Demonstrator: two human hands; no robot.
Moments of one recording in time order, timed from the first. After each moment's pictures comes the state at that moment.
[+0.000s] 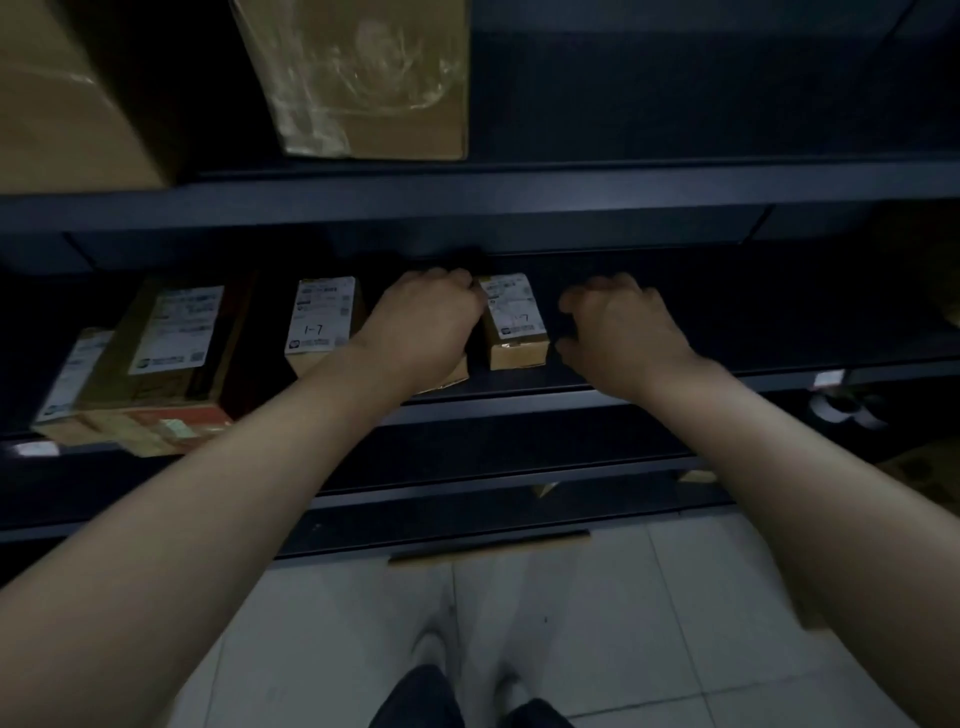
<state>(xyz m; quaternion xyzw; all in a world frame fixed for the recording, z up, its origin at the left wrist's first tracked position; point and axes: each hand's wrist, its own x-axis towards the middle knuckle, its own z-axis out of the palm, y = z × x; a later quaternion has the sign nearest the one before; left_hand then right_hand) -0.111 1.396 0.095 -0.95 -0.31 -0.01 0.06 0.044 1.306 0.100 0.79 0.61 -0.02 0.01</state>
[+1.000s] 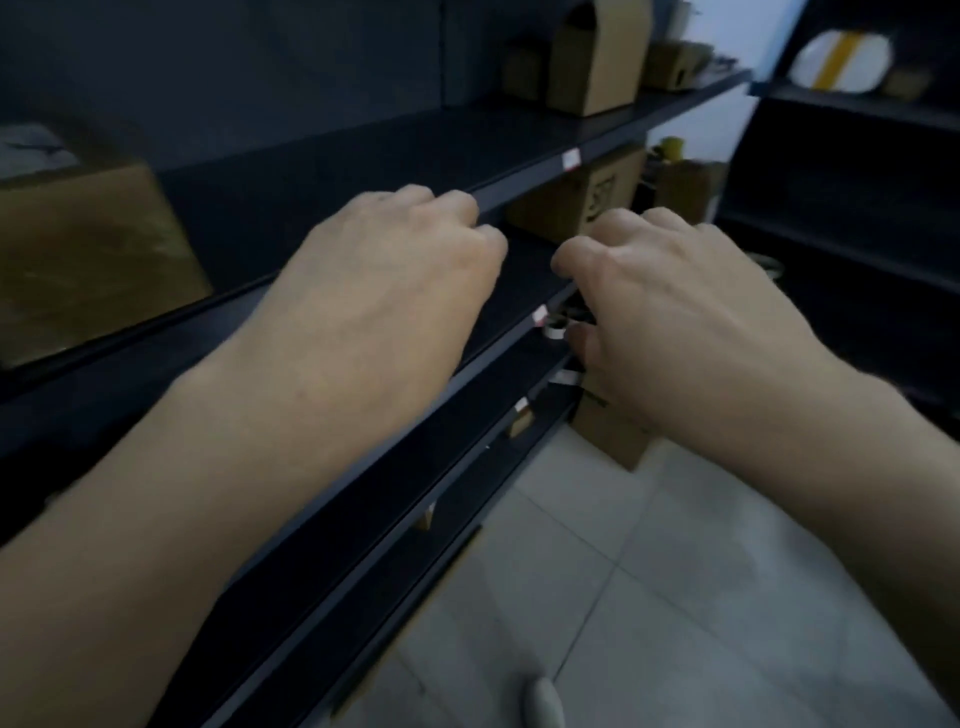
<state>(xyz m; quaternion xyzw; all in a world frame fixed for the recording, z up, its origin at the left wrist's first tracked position) -0.119 1.285 0.268 -0.98 0.05 -0.16 0.13 -0.074 1.132 0.264 0.91 0.37 0.18 0.07</state>
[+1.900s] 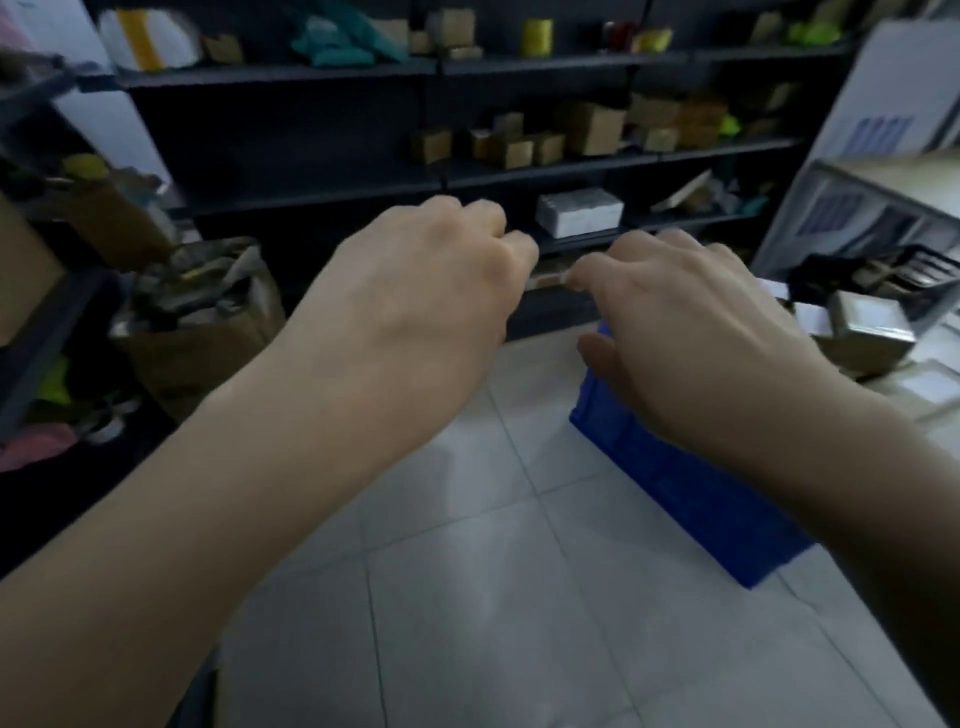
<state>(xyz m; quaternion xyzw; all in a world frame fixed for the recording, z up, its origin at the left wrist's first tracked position) -0.120 0.870 0.268 -0.82 0.54 -0.21 -0.05 -0.222 0.752 0.261 0.98 -0.15 0.10 0.10</state>
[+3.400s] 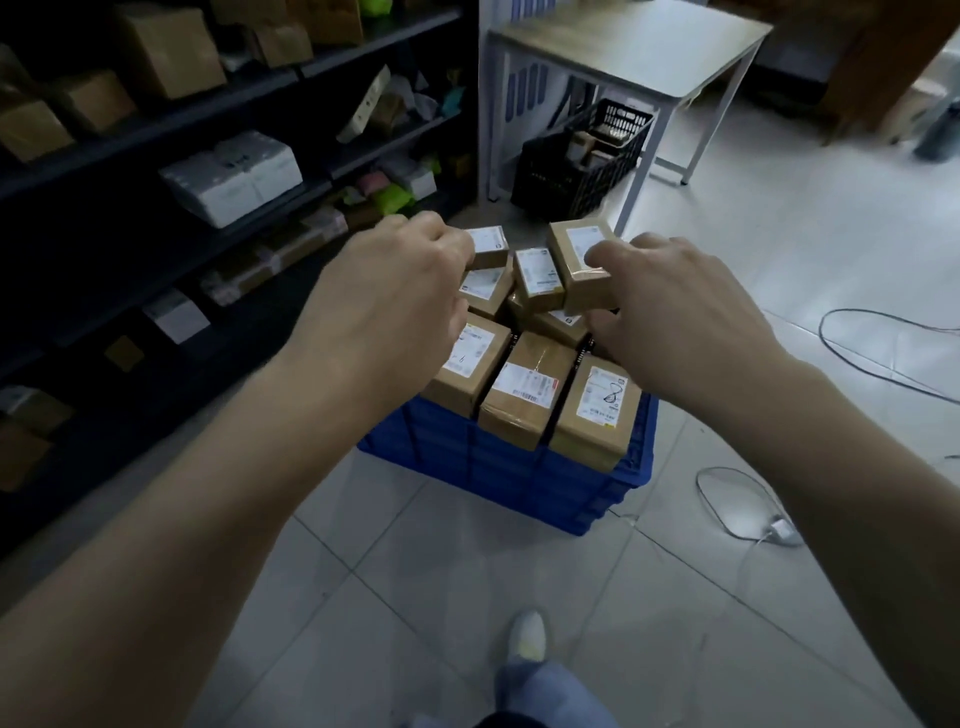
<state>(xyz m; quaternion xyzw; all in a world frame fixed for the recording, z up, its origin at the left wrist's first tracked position) -0.101 0.269 0.173 -0.68 0.72 -0.09 -0.14 -0.279 0.210 0.171 0.85 -0.51 0.07 0.02</state>
